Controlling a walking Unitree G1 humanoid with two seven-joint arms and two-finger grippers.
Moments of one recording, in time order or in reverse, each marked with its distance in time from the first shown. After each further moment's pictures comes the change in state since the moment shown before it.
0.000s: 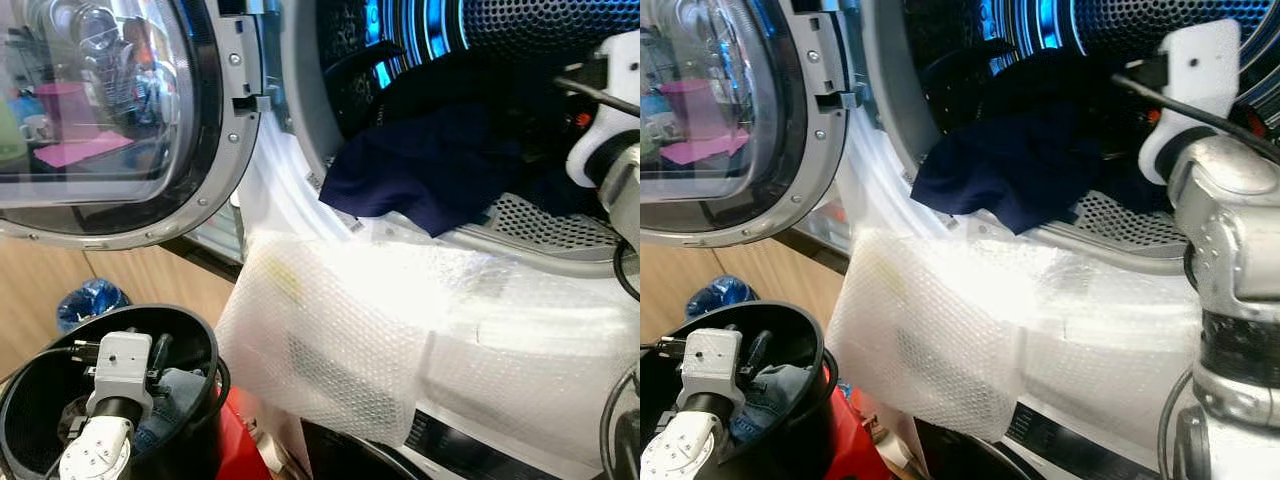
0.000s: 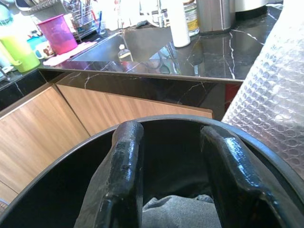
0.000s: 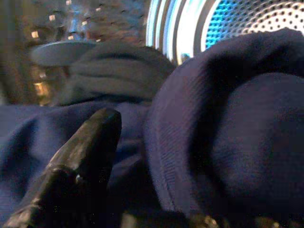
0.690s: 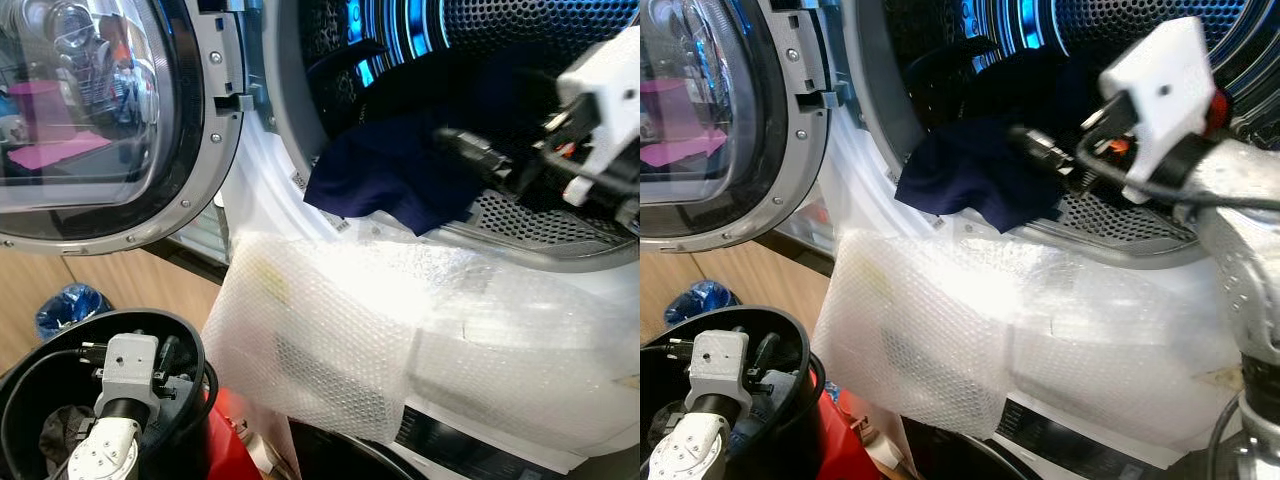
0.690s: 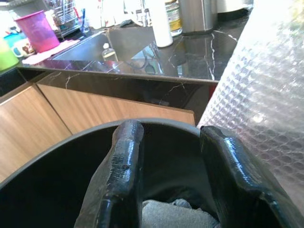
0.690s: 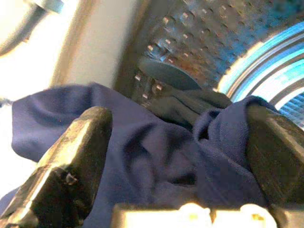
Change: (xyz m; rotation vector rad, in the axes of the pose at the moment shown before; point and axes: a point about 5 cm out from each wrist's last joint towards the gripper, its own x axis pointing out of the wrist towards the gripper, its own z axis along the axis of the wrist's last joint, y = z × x) left arm -0.002 -0.006 -0.003 -0.019 0.011 -0.002; right arm -0.013 0.018 0.020 -0.372 -0.153 0.415
